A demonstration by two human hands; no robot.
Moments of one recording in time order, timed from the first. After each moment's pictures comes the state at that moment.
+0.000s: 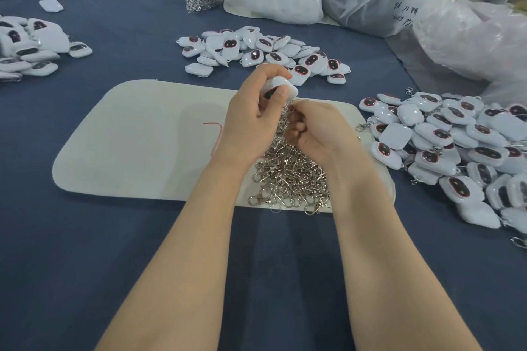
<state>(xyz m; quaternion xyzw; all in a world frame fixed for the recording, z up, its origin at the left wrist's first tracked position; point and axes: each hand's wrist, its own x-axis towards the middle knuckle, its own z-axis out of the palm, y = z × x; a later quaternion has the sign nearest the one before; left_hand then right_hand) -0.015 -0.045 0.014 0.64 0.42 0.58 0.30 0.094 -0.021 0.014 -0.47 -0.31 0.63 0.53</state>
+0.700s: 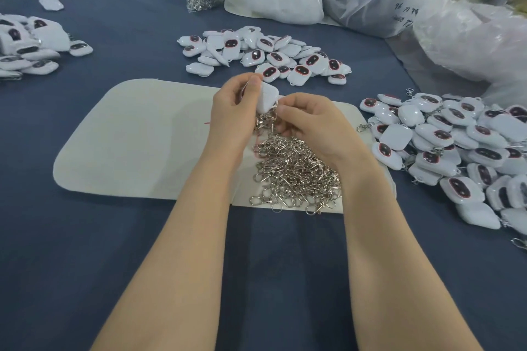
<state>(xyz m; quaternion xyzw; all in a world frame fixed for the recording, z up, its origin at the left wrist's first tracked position) -0.025 -0.030 0.008 0.44 0.50 0.62 0.42 0.106 -0.031 0.015 -0.45 -0.62 0.49 0.42</state>
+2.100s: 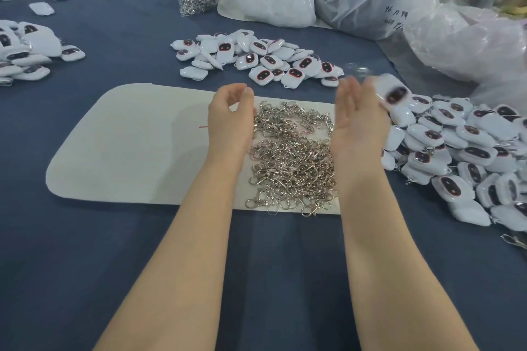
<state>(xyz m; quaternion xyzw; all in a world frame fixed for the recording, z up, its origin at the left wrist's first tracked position) -0.018 -0.030 0.003 0.38 0.54 0.62 0.43 0.125 -0.028 0.027 -0.34 -0.13 0.49 0.79</state>
